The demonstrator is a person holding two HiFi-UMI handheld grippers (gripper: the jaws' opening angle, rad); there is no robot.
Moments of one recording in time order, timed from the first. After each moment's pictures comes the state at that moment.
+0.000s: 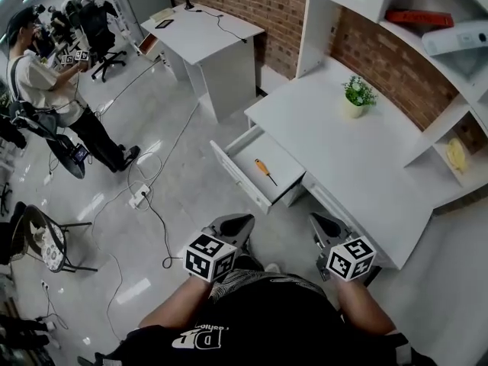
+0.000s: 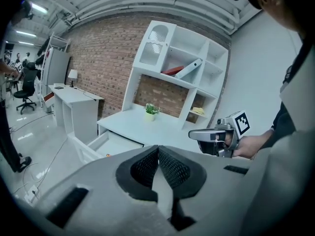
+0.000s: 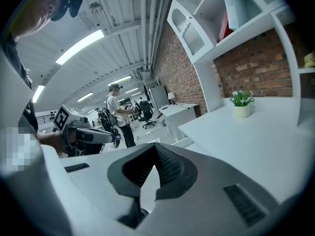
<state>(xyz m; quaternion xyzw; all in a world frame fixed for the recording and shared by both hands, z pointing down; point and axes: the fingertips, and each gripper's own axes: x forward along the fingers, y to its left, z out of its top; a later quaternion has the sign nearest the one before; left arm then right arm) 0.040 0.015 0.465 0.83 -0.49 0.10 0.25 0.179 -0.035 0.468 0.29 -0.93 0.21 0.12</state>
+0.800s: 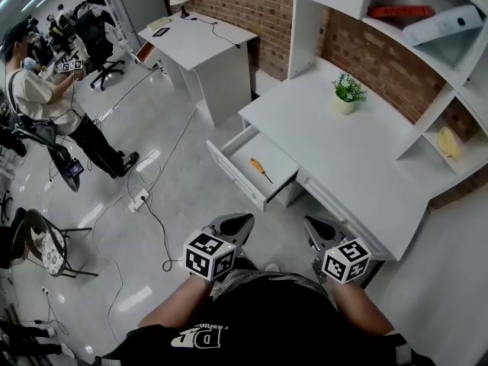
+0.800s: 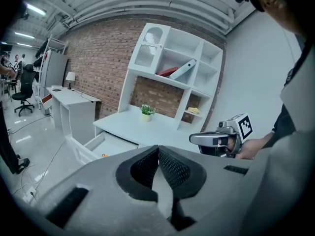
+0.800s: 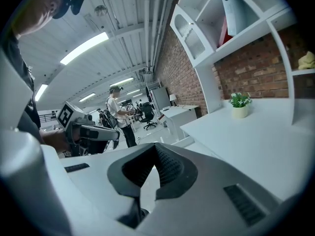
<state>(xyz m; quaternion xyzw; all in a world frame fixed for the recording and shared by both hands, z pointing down) 0.062 0.040 0.458 0.84 -0.48 0.10 0.24 0.193 0.006 0.464 0.28 -0.93 0.20 0.11</state>
